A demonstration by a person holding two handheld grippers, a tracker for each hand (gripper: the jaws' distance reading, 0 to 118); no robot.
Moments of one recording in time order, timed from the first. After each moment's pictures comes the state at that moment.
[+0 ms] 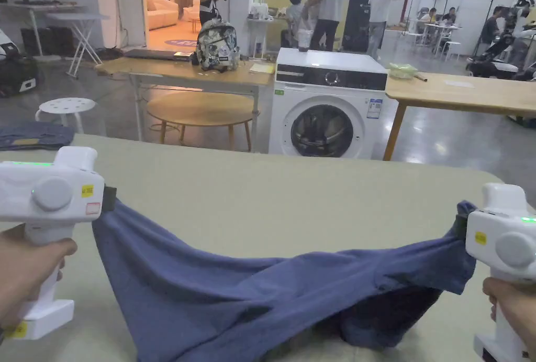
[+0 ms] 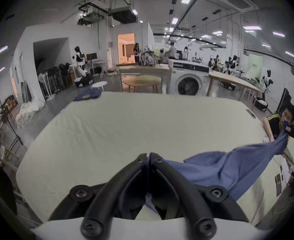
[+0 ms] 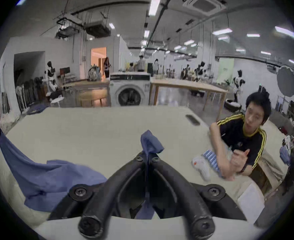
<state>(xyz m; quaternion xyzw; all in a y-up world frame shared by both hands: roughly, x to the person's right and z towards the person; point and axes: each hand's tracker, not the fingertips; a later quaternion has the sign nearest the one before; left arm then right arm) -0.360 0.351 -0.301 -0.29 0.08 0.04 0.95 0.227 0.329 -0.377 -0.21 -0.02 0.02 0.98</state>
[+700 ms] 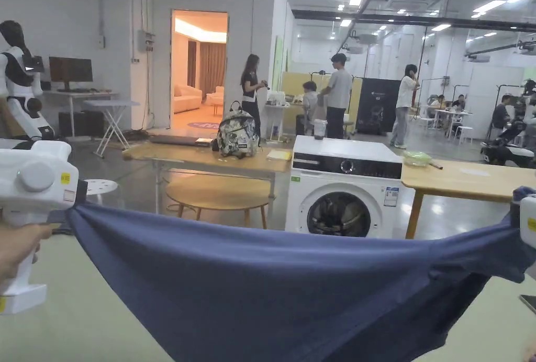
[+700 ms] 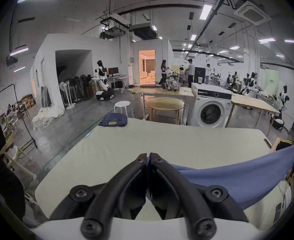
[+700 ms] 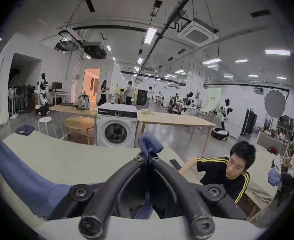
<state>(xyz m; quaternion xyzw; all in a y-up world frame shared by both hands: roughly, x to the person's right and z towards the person) -0.458 0.474 -0.360 -0.22 0.18 0.04 0.96 0.228 0.480 -0.438 -0.09 -0.07 0.06 0.99</state>
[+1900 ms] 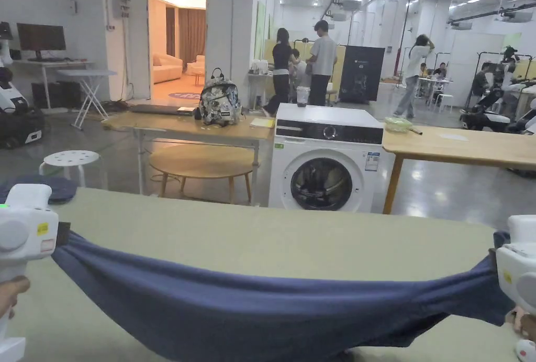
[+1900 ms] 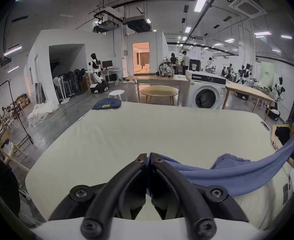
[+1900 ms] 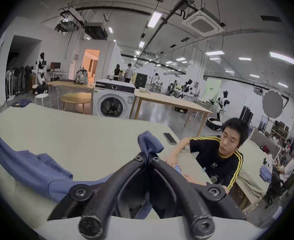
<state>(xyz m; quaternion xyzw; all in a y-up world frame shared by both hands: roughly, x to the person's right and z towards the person) -0.441 0.351 -0.308 -0.25 0.15 0.03 0.96 0.256 0.351 -0.383 -0.17 -0.08 0.10 0.98</state>
